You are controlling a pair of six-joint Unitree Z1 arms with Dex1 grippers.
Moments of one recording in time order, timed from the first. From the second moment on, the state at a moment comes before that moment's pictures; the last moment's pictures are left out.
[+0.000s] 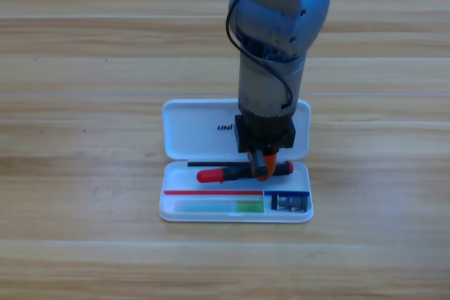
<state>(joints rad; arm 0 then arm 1) -0.27 1.50 -2.04 1.30 -0.22 0.76 0.94 2.40 -2.16 1.25 -0.03 -0.81</state>
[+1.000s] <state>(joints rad) -0.21 1.56 -1.90 1.04 -0.37 0.73 0.96 1.79 -1.91 1.27 0.28 -0.70</state>
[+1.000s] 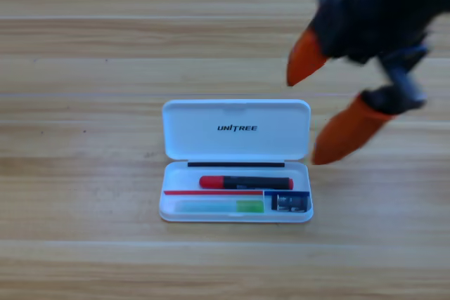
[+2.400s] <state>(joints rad) -0.35 2.24 -1.59 0.51 -0.60 0.77 0.89 1.42 -1.43 0.91 0.48 -0.60</state>
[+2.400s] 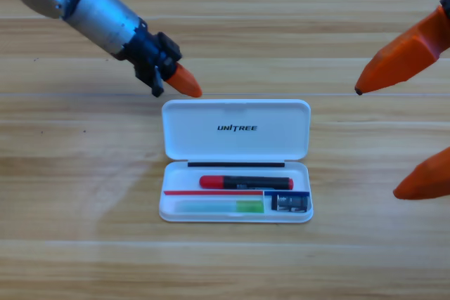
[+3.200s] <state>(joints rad) -0.40 2.24 -1.60 0.76 -0.68 0.89 0.89 1.42 -1.43 0.91 0.49 -0.60</state>
